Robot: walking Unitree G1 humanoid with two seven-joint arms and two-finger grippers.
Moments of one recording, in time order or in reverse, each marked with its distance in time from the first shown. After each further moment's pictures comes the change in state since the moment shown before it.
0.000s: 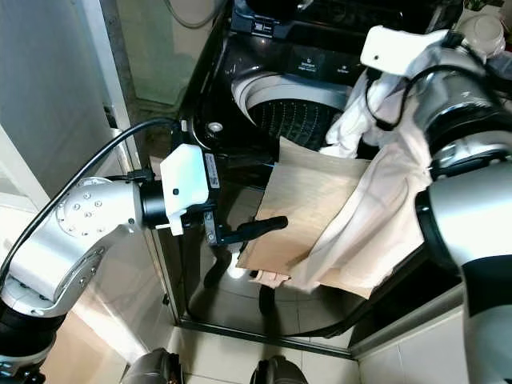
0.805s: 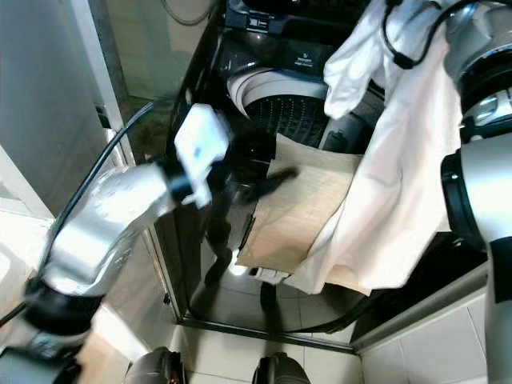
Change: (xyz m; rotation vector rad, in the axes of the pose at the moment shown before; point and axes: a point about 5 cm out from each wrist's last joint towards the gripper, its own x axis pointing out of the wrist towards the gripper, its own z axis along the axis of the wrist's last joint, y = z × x) left arm 0.030 0.027 -0.002 -0.104 -0.099 0.277; right arm -0.014 -0.080 0.013 0.016 -0.085 -0.324
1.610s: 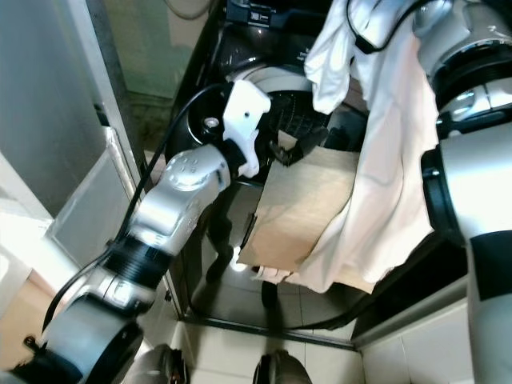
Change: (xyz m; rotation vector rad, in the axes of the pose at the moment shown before) left arm 0.064 0.019 -0.043 -0.210 0.029 0.169; right arm -0.001 -0.004 0.037 0.212 -0.145 -0.074
